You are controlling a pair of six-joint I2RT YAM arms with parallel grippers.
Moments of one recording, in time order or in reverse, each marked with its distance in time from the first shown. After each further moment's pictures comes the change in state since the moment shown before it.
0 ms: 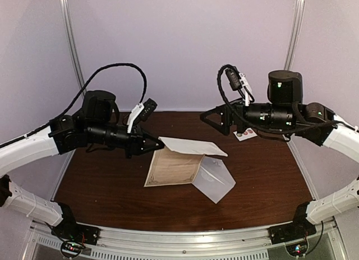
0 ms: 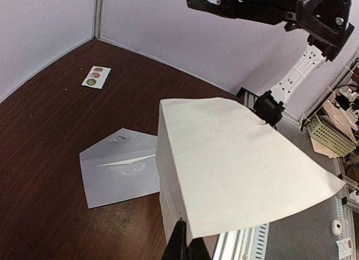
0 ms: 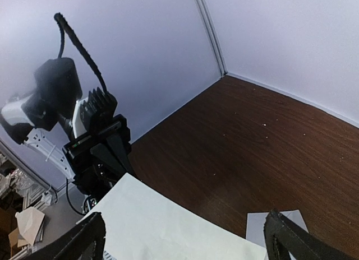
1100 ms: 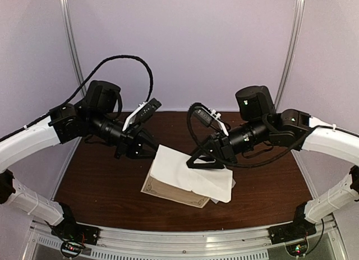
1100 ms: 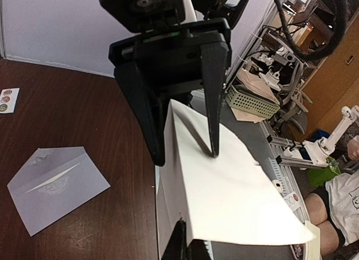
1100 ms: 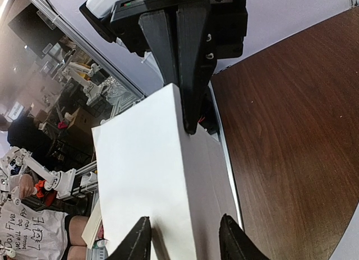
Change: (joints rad) left arm 0.002 0.067 0.160 -0.185 0.454 0.143; right arm 0.072 0.144 -0.016 -0.064 -0.582 -0.038
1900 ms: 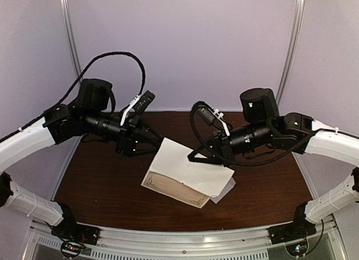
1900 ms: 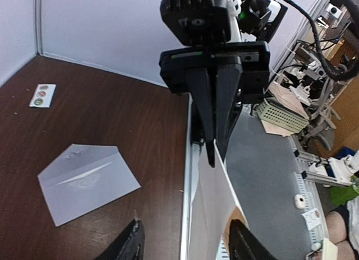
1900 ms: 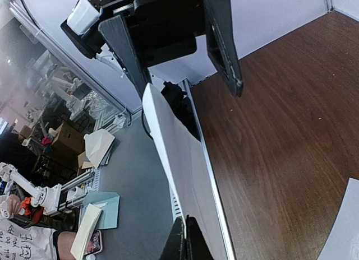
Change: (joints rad) left arm 0.016 -0.016 0.004 0.023 -0.122 -0.037; right arm 0.002 -0.025 -0.044 0.056 0.078 0.037
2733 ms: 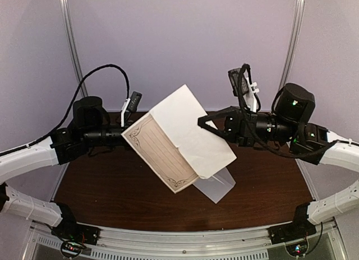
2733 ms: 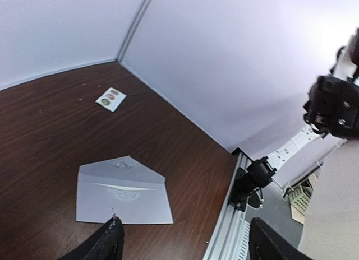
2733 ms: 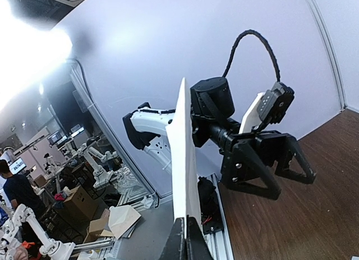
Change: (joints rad) left arm 0.072 -0.122 -0.346 0.495 -0.326 -0.452; right arm 0.014 -0.188 -0.153 0.501 0.117 0.209
